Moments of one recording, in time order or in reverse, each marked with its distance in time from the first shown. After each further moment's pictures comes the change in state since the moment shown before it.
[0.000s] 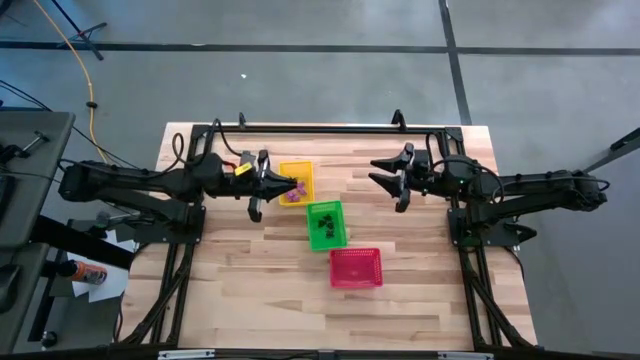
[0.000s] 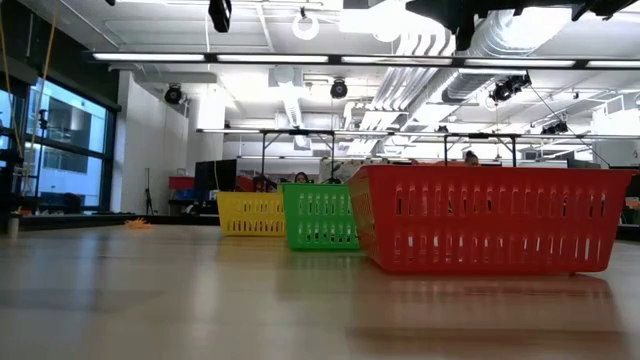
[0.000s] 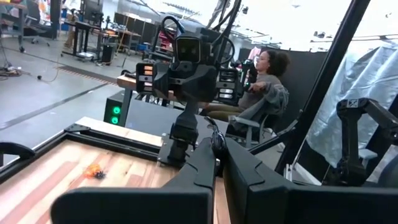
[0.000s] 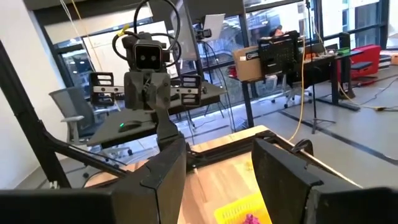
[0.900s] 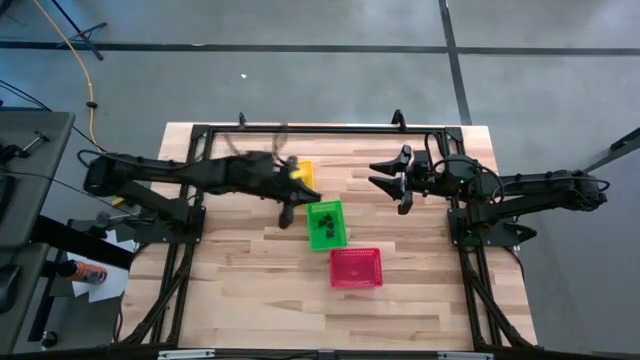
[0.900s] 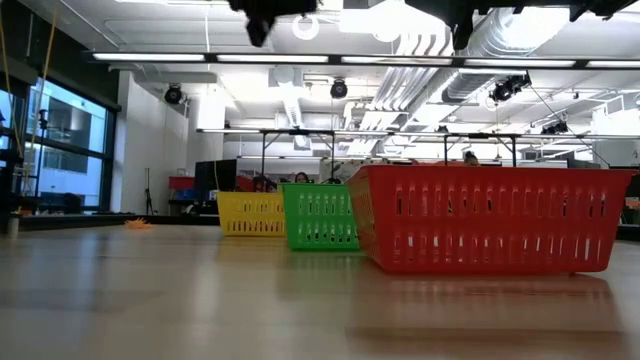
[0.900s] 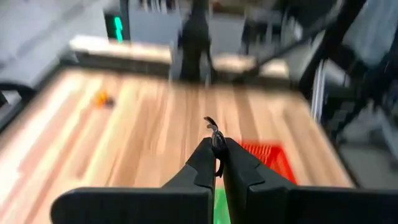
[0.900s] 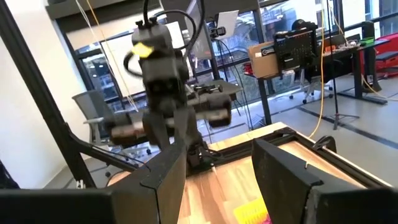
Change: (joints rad) left arm 0.014 0.315 0.351 -0.504 0.067 0.172; right arm 0.000 0.000 0.000 0.009 -0.066 0.053
